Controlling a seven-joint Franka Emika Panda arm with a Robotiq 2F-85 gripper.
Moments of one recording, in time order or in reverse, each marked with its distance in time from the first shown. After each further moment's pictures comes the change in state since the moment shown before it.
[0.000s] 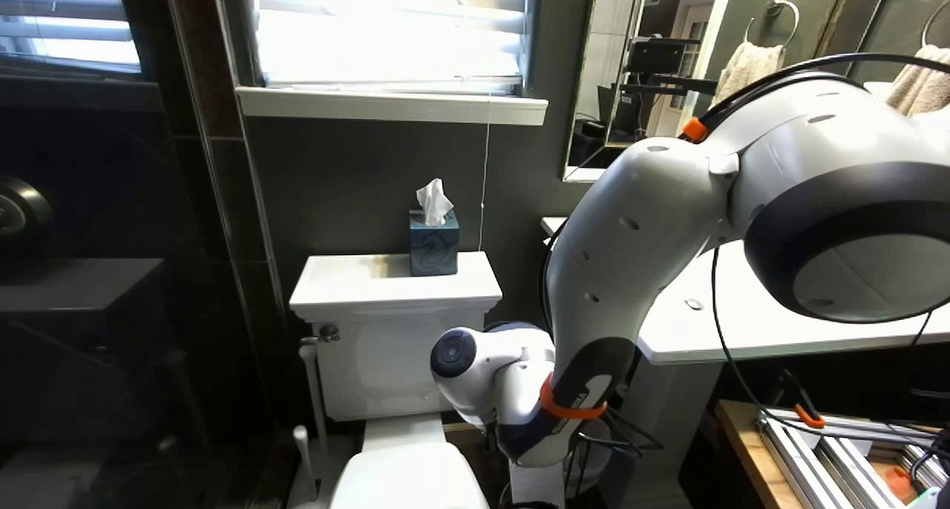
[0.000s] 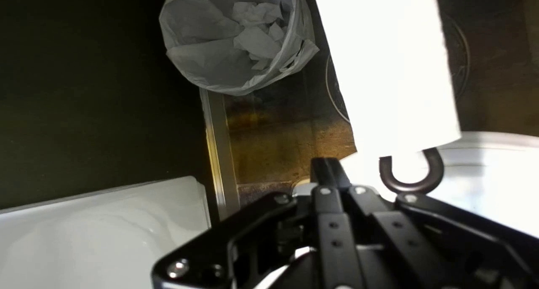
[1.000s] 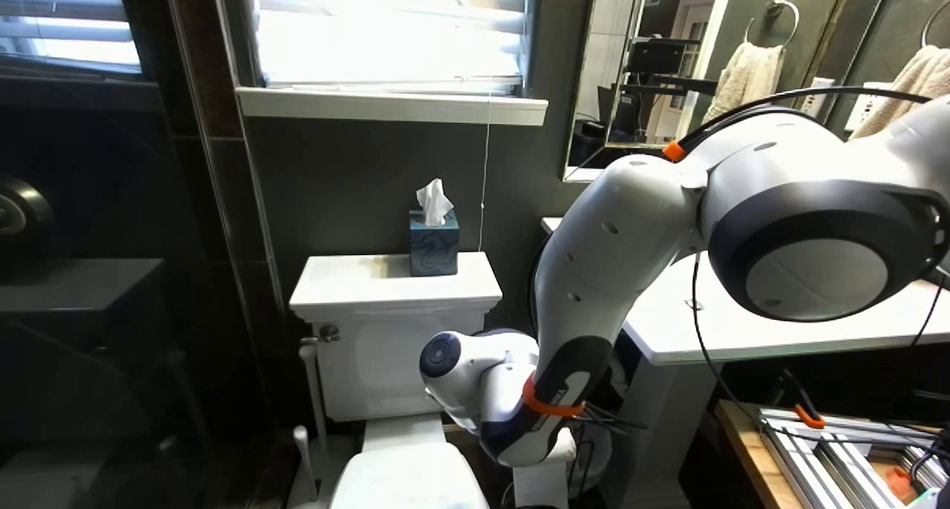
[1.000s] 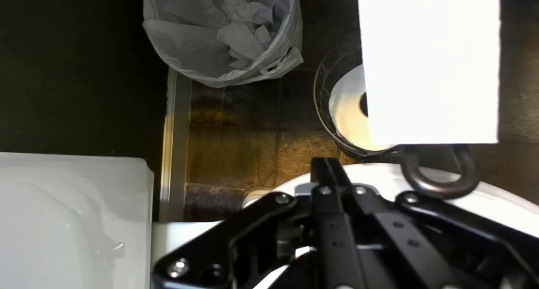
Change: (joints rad) arm -0.117 0.067 0.101 0.128 -0.001 -0.095 -0.275
